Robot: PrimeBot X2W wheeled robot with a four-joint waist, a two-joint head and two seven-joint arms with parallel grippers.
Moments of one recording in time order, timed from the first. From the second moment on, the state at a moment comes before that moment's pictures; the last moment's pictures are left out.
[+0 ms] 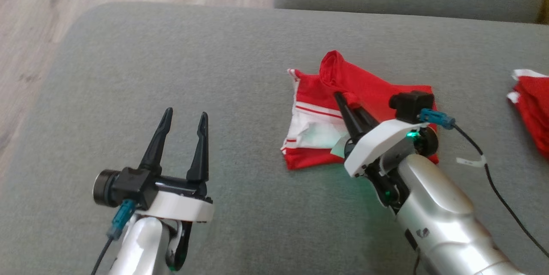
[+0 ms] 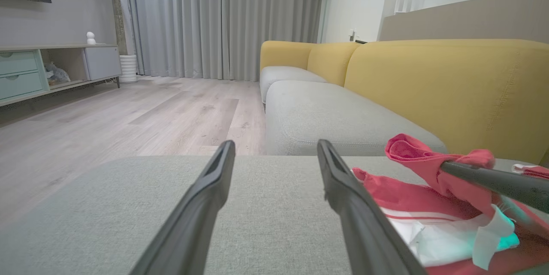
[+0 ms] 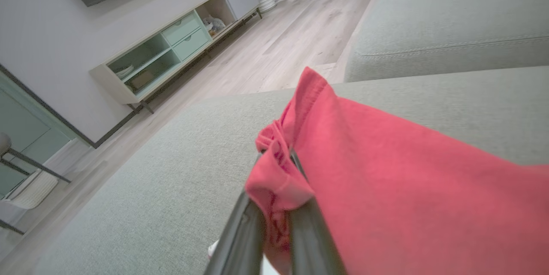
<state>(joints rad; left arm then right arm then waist) -0.21 0.05 -0.22 0.27 -0.17 -0.06 -0.26 -0.55 -0.06 0.51 0.72 0.62 0.13 -0.08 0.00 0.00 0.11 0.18</state>
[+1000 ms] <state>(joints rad) -0.22 0.05 -0.21 0.27 -0.18 -0.05 -0.26 -0.67 -0.06 0.64 0.79 0.67 0.13 -0.25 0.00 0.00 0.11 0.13</state>
